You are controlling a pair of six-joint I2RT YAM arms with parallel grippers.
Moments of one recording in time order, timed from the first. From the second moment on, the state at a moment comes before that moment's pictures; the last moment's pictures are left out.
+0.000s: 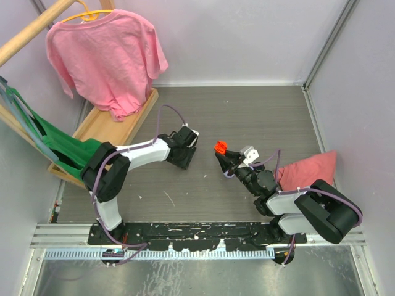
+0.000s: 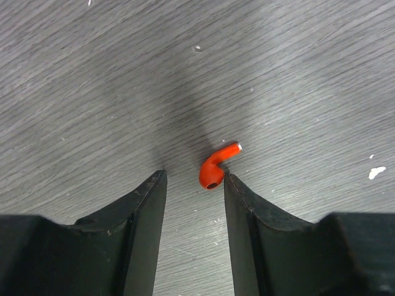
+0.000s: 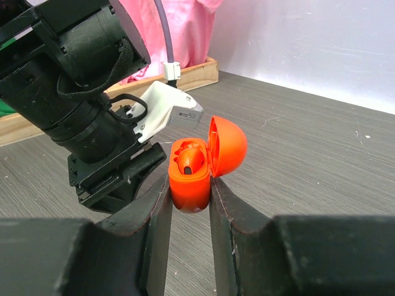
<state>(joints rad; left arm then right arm) -0.73 1.82 1.18 -0.49 -0.13 -0.25 0.68 1.30 0.09 1.44 0.00 0.05</state>
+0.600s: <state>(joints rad) -0.72 1.77 1.15 -0.52 -0.27 -0.30 0.68 1.30 0.09 1.44 0.00 0.05</state>
